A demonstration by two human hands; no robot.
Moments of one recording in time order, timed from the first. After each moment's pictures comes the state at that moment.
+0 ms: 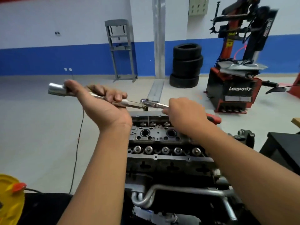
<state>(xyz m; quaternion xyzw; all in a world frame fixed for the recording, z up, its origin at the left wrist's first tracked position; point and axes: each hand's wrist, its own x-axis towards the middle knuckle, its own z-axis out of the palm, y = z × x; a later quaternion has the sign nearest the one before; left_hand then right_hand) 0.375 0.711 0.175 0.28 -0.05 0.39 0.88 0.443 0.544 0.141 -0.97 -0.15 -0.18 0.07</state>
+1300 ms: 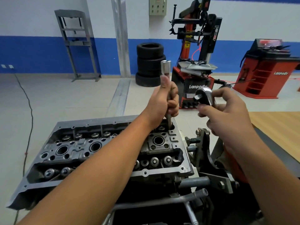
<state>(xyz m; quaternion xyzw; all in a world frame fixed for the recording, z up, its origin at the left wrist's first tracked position) 0.482 0.544 0.142 0.60 -0.31 -0.04 0.74 0.389 0.384 0.155 -0.76 0.02 -0.25 0.60</state>
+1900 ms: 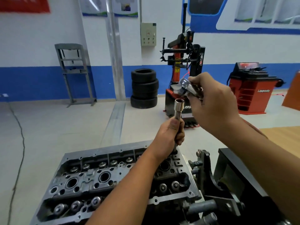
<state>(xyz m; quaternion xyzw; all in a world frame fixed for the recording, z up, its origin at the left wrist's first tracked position) 0.466 0.544 0.130 0.60 -0.35 -0.04 0.72 0.409 0.414 0.234 -0.84 -0.13 -0.50 0.20</state>
